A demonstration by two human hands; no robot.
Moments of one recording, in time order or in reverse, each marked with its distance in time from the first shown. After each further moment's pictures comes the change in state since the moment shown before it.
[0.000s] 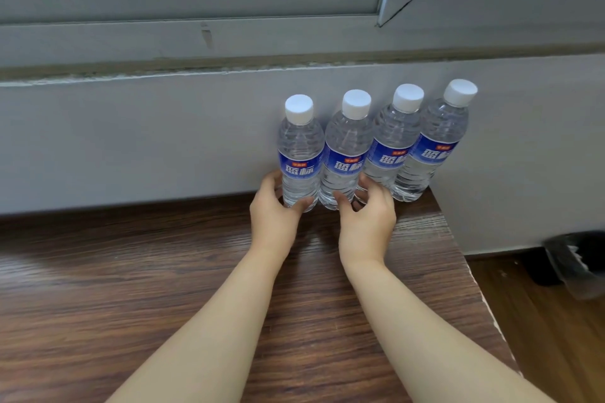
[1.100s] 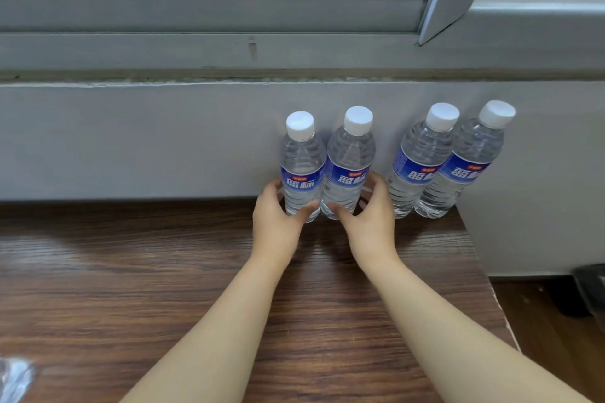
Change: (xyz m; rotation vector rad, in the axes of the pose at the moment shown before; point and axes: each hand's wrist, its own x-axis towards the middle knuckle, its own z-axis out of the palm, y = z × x) left_hand 0.000 -0.004 -0.031 -0.014 0.052 -0.038; right_hand 0.010 -0.004 0.017 0.065 -0.341 -0.027
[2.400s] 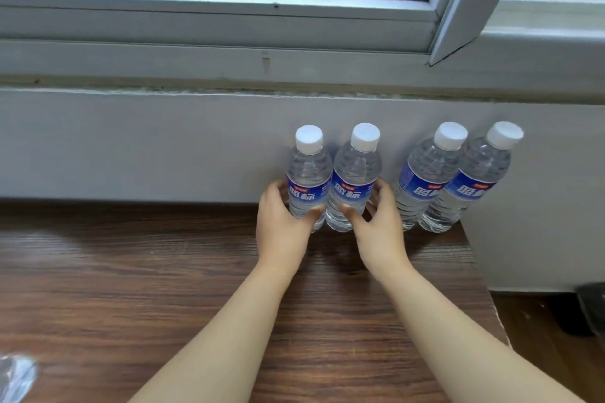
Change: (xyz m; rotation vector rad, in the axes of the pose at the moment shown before) left_hand 0.002 0.015 -0.001 0.055 0.085 0.008; right_hand 0.004 -0.025 -0.013 0.116 -0.133 0.030
